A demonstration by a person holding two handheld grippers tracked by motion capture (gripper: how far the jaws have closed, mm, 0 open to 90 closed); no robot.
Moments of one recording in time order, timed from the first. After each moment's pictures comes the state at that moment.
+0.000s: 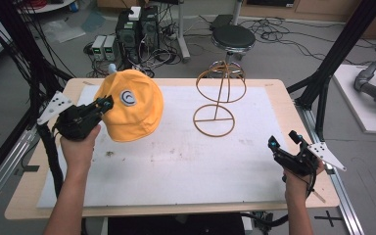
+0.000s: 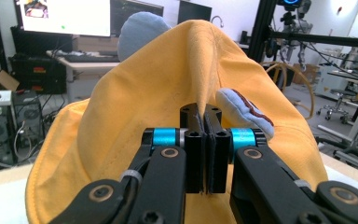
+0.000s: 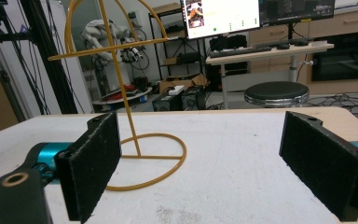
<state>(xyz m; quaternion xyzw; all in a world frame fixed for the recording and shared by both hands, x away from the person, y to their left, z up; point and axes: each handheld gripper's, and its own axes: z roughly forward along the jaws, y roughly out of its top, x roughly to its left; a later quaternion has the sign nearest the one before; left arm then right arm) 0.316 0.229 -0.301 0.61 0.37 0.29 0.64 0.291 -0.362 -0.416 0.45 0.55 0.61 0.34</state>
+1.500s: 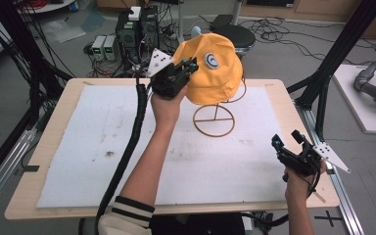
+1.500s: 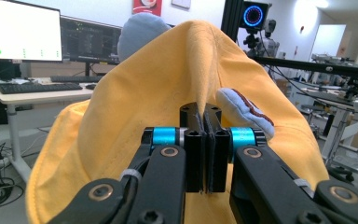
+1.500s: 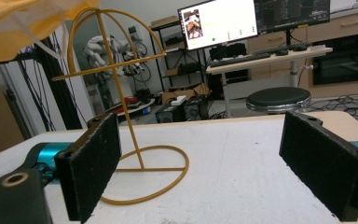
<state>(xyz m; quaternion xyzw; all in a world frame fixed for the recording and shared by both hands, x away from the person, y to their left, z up) 0.404 0.032 -0.251 0.60 0.32 0.27 0.68 0.288 -0.367 -0.414 0.46 0.52 0.64 0.33</state>
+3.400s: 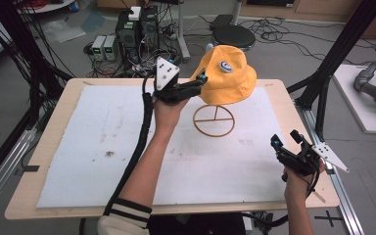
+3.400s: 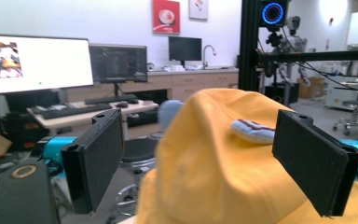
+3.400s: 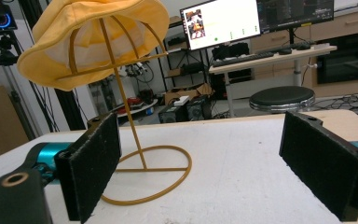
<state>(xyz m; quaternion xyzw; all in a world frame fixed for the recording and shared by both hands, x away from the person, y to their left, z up) 0.395 0.039 -0.268 0.58 0.30 0.37 0.66 0.291 -0.366 -0.416 0.46 0.52 0.64 0.33</state>
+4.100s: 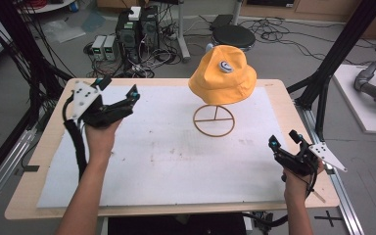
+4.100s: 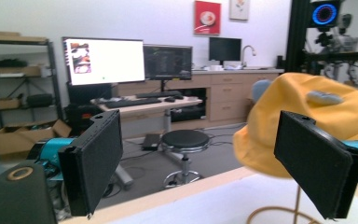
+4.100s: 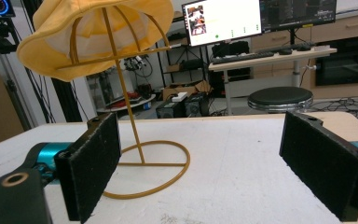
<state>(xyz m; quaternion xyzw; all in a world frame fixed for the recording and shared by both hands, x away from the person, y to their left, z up) 0.325 0.187 -0.289 0.55 0.36 0.41 0.63 0.290 -0.361 -0.416 0.45 0.54 0.62 0.34</state>
